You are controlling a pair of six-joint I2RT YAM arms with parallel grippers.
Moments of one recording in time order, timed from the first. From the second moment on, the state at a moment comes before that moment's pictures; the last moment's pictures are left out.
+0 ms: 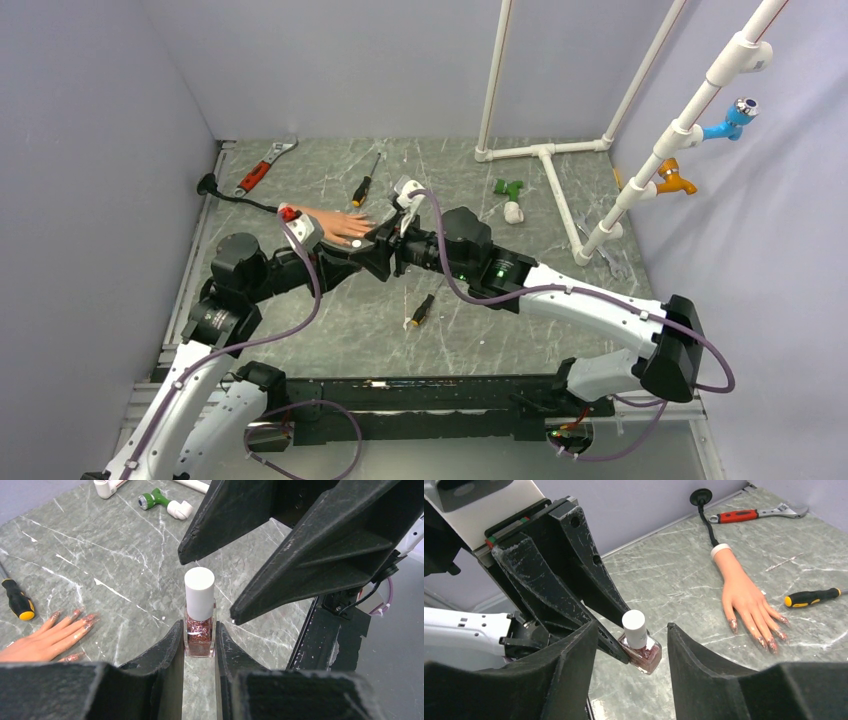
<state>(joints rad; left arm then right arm) -0.33 0.63 0.72 -0.25 0.71 -0.03 1.06 1.31 1.11 0.15 -0.12 0.21</state>
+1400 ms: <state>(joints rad) -0.34 0.61 0.72 -0.23 1.03 -0.05 1.10 1.18 0.95 0.27 -0.31 0.07</state>
